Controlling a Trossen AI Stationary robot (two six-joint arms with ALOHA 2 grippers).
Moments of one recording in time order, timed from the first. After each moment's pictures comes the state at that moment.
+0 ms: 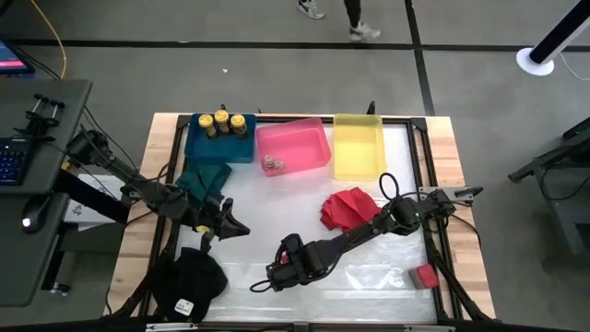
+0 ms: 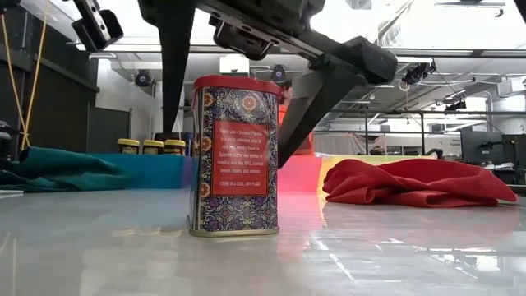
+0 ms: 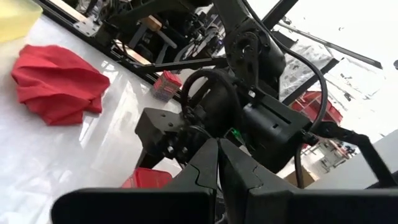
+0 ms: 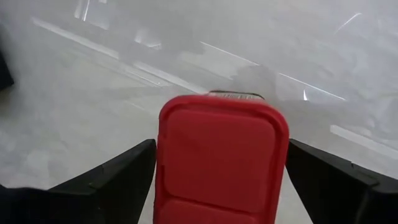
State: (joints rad) left arm -0.55 0.90 0.42 0.41 -0.32 -0.73; right arm 0.45 2.41 2.18 -1.07 0.20 1.61
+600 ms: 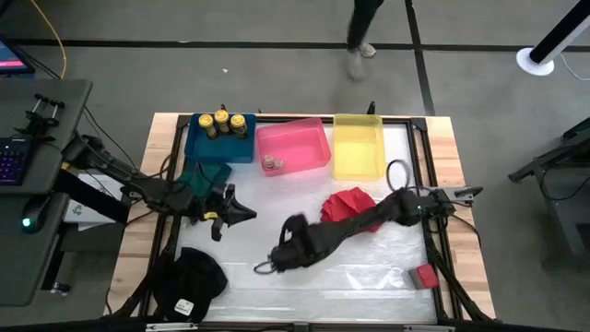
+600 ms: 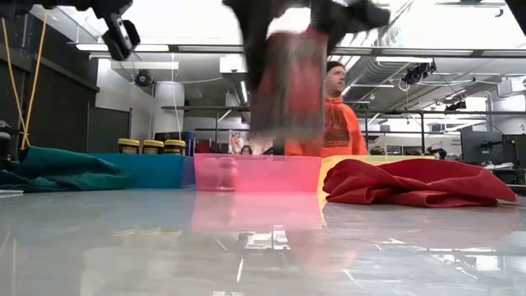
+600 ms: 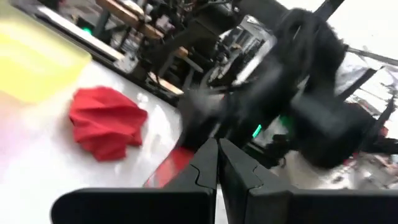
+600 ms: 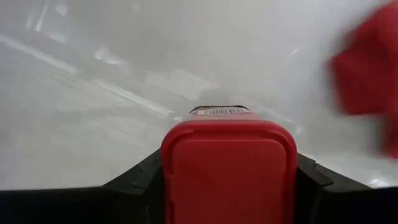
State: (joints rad) left arm -0.42 0.90 0.42 0.42 -0.33 -0.62; right arm 0.39 2.36 2.29 -1.40 0.28 1.52
